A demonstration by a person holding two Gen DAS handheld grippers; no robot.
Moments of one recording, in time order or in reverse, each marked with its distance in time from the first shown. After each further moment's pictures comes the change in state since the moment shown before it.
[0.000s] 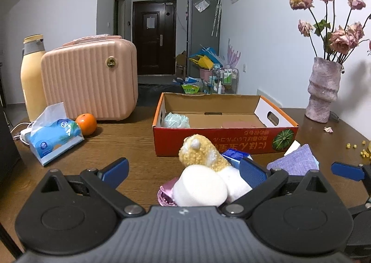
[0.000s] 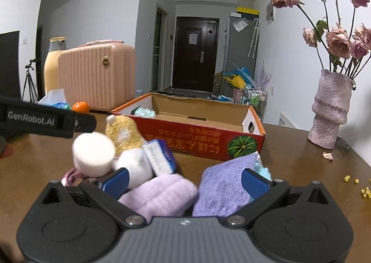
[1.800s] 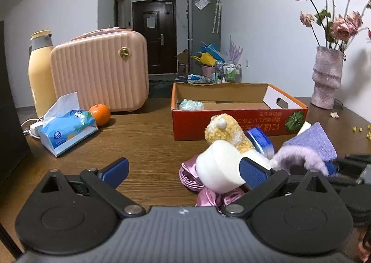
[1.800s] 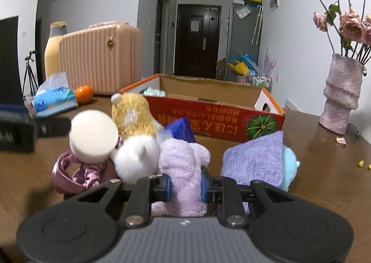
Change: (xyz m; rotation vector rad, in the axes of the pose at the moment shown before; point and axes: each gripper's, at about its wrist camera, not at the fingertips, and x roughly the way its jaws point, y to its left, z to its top) left arm -0.012 0.033 -0.031 0.021 0.001 0.018; right arm 0.029 0.018 -0.012 0.017 0.060 0.008
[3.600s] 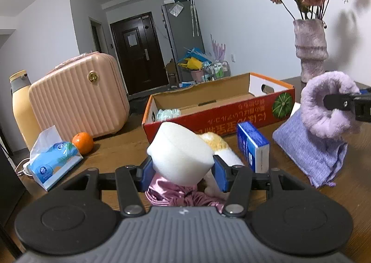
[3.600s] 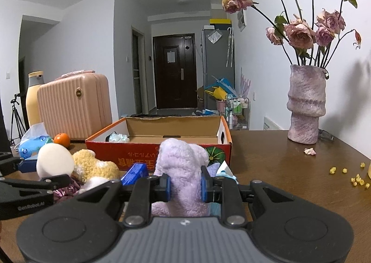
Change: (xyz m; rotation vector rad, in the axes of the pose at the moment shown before) left arm 0.029 -0.061 -0.009 0.235 -0.051 0.018; right arm -0.034 -0.074 0.008 0.128 -0.170 -0.061
